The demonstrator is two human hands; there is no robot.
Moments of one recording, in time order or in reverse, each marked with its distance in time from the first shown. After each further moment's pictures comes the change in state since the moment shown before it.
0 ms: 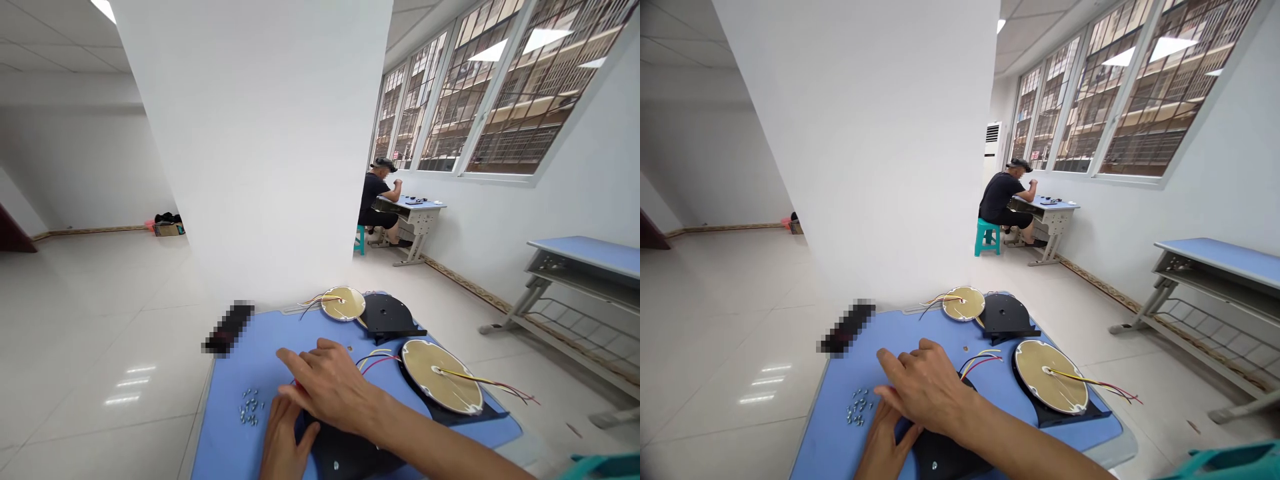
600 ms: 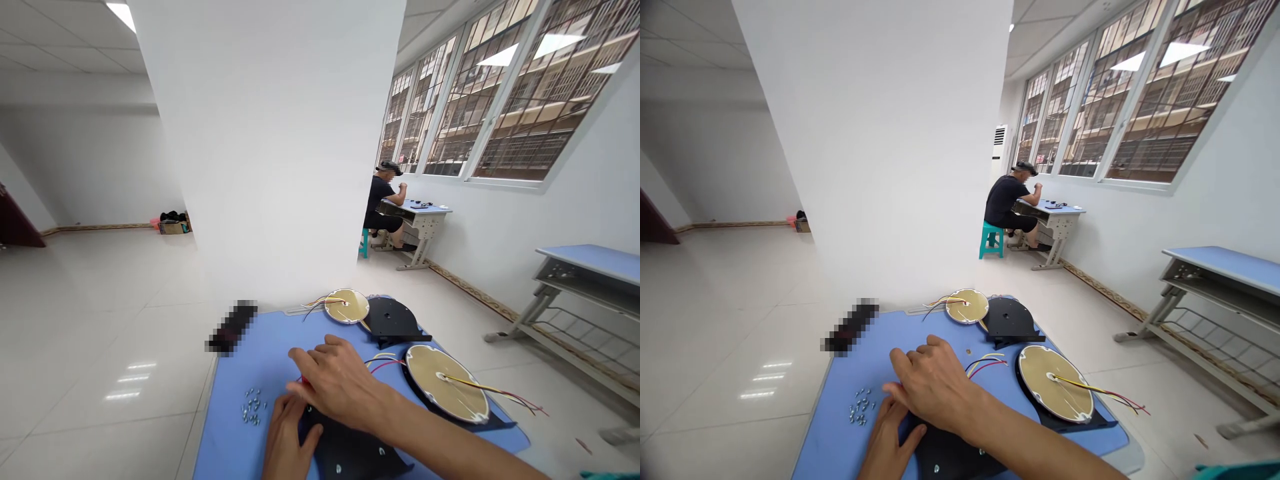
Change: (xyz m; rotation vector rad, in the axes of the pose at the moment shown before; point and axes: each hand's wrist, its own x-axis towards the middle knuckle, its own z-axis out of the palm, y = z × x) left_hand -0.001 0.006 -0.001 -0.028 -0.045 -0.047; right_hand 0.000 0.001 -0.015 -0.085 -0.089 0.021
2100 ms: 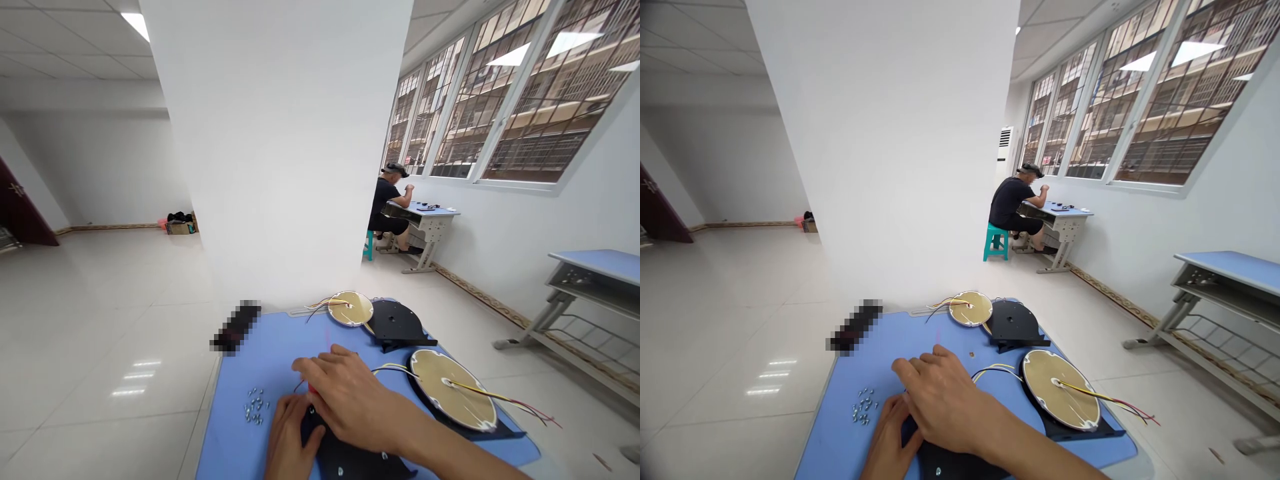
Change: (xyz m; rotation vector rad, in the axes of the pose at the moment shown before) left_hand 0.000 0.002 -0.001 0.064 -0.030 0.020; right_hand -0.012 0.001 0.010 0.053 0.083 -0.060
